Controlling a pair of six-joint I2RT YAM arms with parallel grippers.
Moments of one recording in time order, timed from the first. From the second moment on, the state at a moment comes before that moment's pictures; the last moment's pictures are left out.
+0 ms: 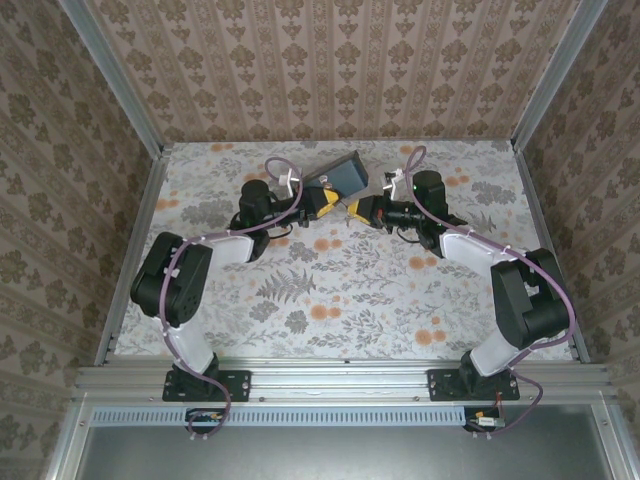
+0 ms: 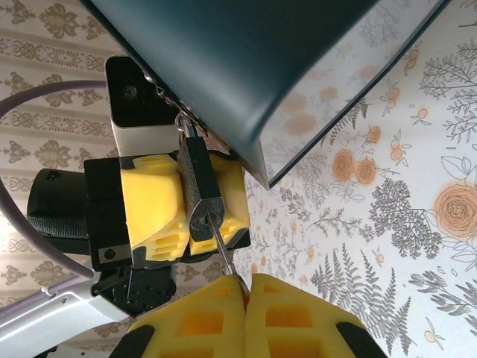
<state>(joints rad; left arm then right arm) -0.48 1.77 0.90 0.86 0.87 -1.32 0.29 1.60 0.92 0.34 -0.86 1.03</state>
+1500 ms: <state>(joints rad) -0.38 1.81 0.91 1.02 1.15 -1.35 0.34 1.60 0.95 0.30 -0.94 0.91</state>
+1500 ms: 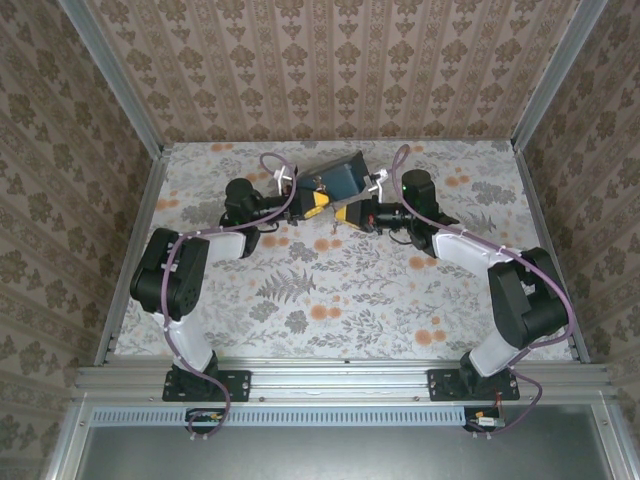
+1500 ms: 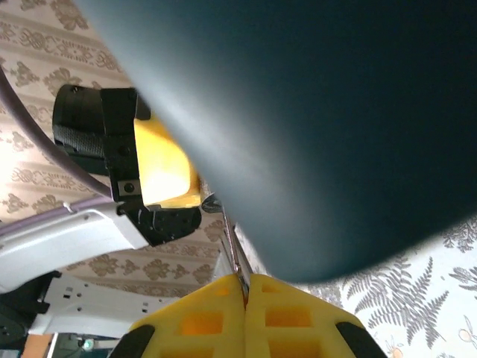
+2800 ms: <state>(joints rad) -0.39 1.81 0.95 0.86 1.16 -1.27 0.32 1.63 0.92 0.33 -1.00 0.87</state>
